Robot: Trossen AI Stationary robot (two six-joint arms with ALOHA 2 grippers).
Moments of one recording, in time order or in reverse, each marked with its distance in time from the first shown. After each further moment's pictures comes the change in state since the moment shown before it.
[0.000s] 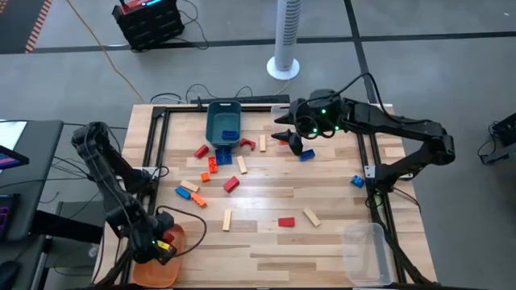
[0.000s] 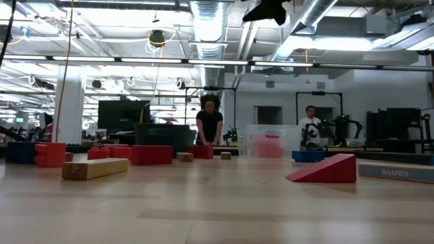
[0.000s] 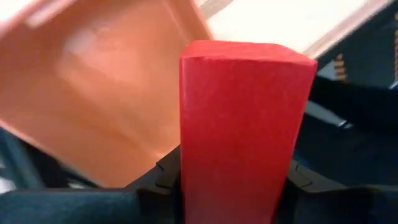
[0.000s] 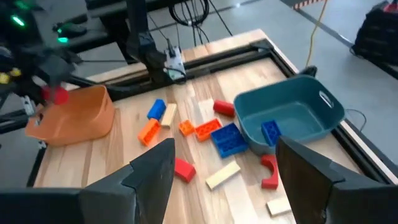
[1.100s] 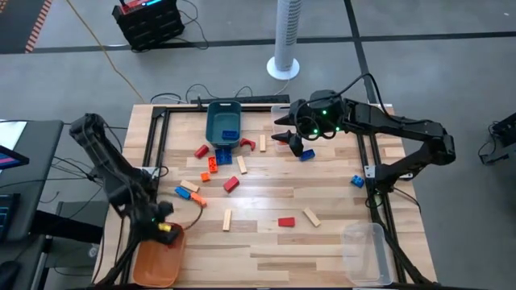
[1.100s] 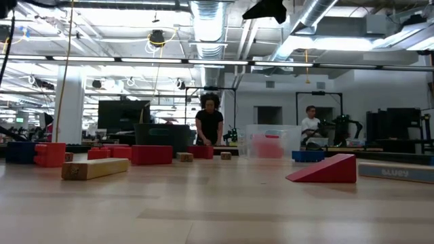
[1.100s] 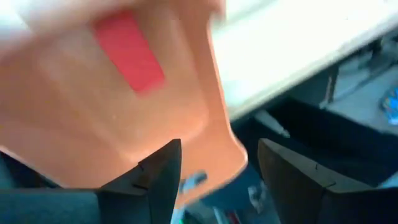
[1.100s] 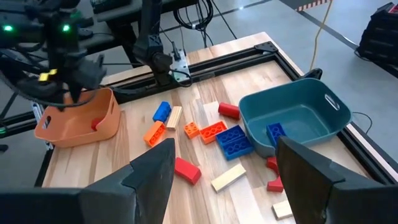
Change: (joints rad) left arm 0.097 -0.240 -0.210 0.129 0.005 -0.130; right arm 0.005 -0.004 0.000 -0.001 -0.002 0.011
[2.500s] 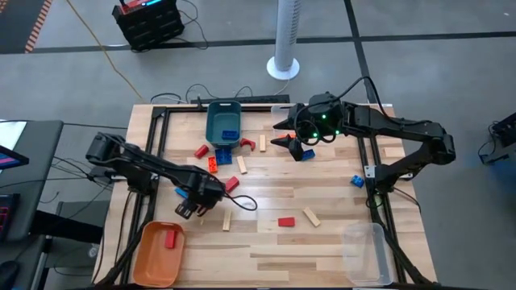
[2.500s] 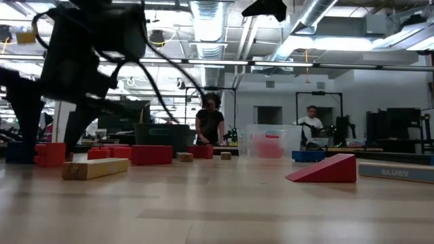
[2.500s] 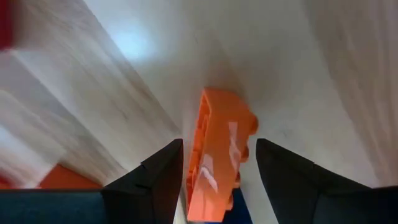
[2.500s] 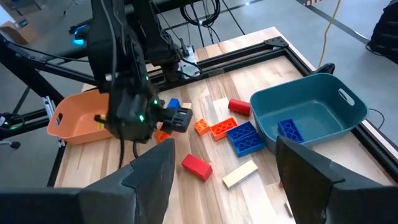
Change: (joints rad) left arm 0.711 0.551 0.060 -0.152 -0.009 2.432; right arm 0.040 0.002 0.000 -0.005 0.005 0.035
